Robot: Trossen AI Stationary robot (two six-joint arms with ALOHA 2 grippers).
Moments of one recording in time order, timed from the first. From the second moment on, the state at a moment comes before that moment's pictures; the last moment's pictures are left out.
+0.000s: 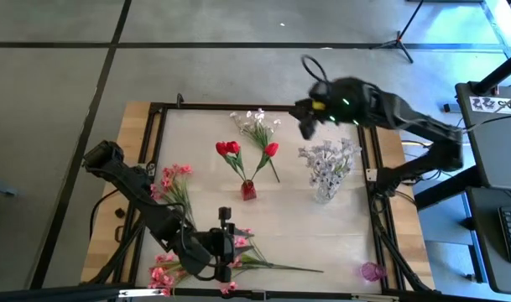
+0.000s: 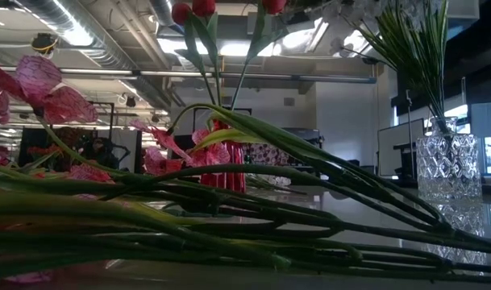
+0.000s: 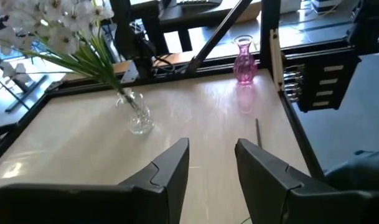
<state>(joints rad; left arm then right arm) -0.70 1.68 1.36 -0.21 -0.76 -0.20 -0.23 1.35 1.65 -0.80 0.18 0.25</state>
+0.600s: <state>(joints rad) -0.67 1.65 1.36 -0.39 -0.78 -0.40 -0.57 1.72 1.65 -0.57 -0.13 0.17</state>
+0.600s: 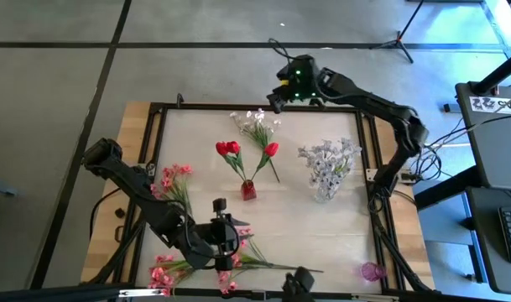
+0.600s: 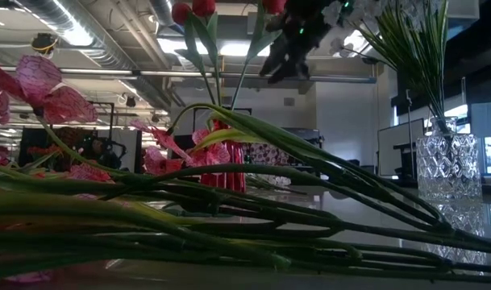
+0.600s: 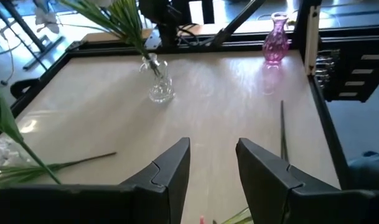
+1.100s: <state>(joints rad) -0.67 1.62 1.28 -0.34 -0.80 -0.49 -0.57 1.95 1.65 -0.58 -0.13 0.15</state>
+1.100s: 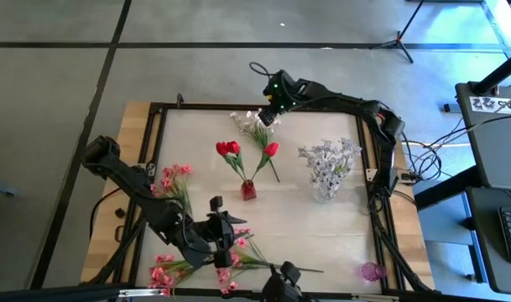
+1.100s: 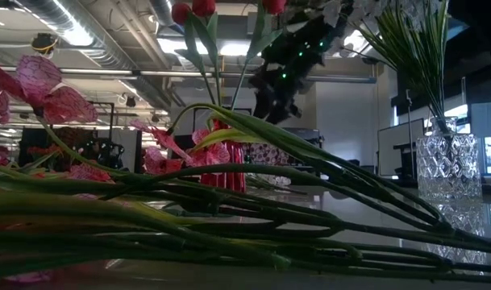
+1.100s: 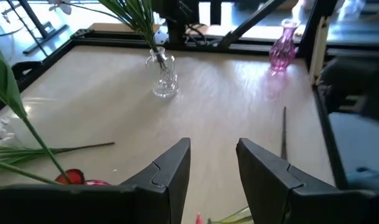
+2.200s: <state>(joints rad) -0.72 1.58 1.12 -0.07 -0.75 -0.46 -0.37 2.19 1.65 -0.66 0.08 0.23</state>
